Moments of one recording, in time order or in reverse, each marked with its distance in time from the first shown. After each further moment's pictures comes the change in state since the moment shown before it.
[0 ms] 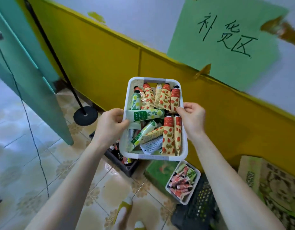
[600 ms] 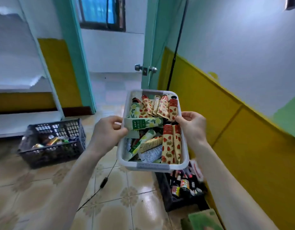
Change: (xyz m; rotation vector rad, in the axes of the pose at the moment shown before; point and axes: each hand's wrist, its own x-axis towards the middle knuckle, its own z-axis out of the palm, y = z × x) left_hand -0.229 -0.014 -0.207 -0.082 0.644 -0.229; right_hand -0.201 -0.125 0.122 0.091 -0.693 -0.380
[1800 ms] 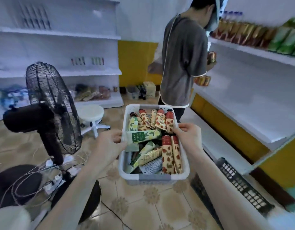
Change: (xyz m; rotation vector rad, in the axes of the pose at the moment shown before) left_hand -0.197 -0.189 -0.494 0.158 1.313 -0.574; right_hand -0.291 -0.202 0.653 0.061 -1.418 -0.392
